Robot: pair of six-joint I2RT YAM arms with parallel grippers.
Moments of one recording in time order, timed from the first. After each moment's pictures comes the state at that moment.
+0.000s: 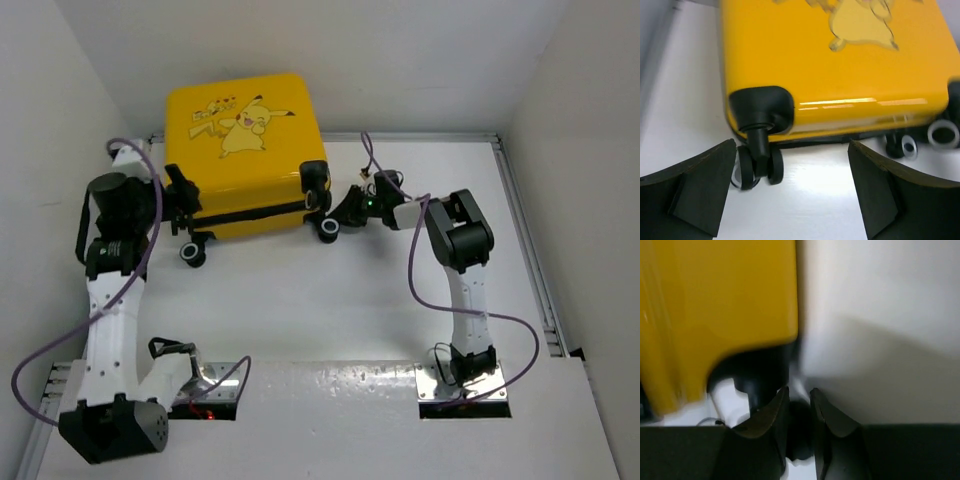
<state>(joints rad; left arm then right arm) 0.17 0.95 1.03 -0.41 0.24 -0.17 0.29 2.30 1.30 0.35 -0.66 0.77</state>
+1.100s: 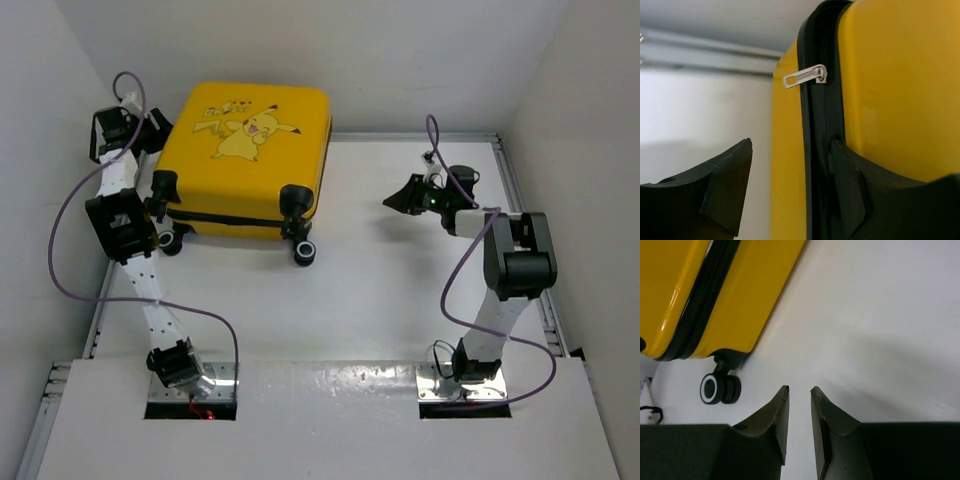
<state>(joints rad) 0.39 2.48 2.22 -0.23 0.68 -0.27 -0.02 1.87 0.92 0.46 -0.80 0.34</state>
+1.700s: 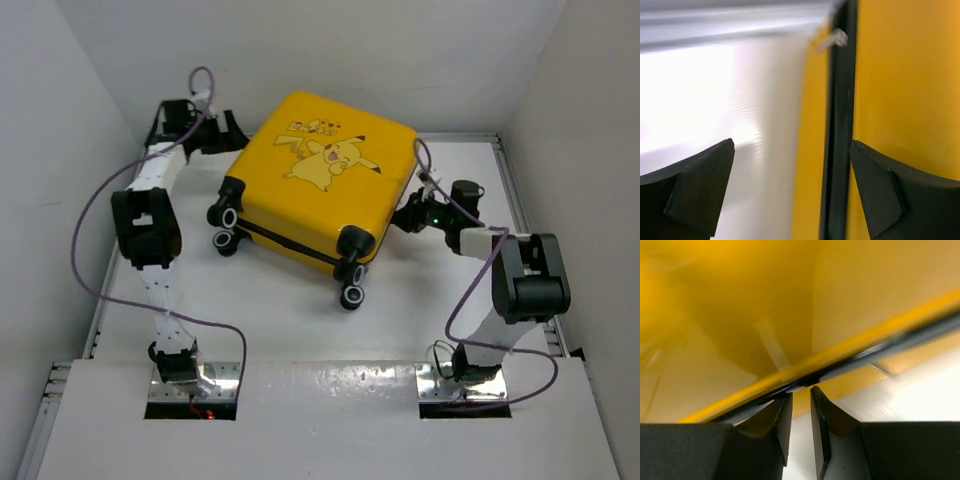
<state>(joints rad) 0.07 2.24 1.94 -0.25 0.62 -0.15 -0.03 1.71 0.73 0.50 -0.88 0.03</state>
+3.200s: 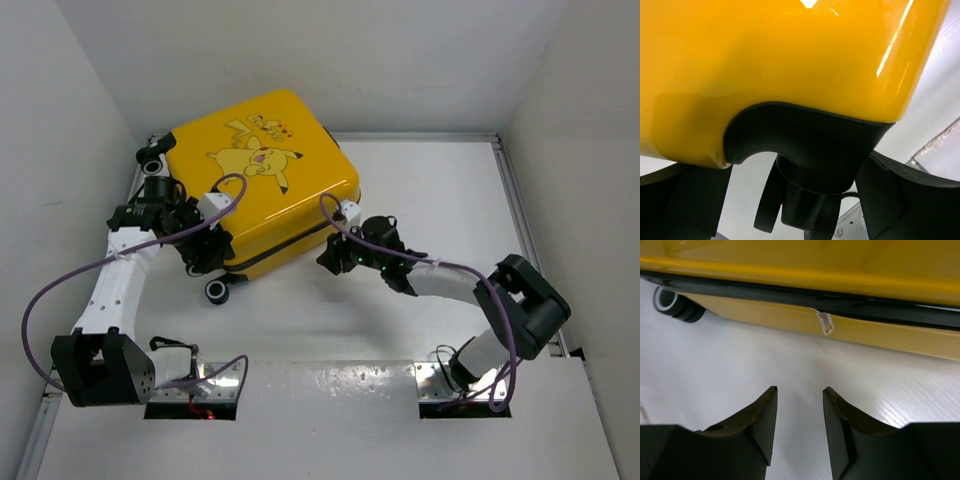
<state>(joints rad) 0.05 1.20 1.11 -1.03 0.42 0.76 0.67 1.53 0.63 0.45 -0.29 0.19</state>
